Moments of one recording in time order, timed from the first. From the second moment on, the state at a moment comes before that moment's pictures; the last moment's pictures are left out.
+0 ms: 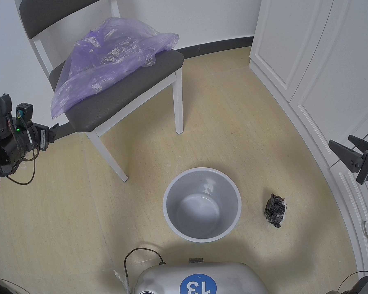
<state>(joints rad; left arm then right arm) 0.02 1.52 -0.82 -0.54 0.21 0.37 0.25 1.06 -0.49 -0.54 0.09 0.12</state>
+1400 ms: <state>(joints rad) 0.03 1.82 -1.01 -0.84 0.22 0.23 0.23 1.07 -0.51 -0.55 0.09 0.15</state>
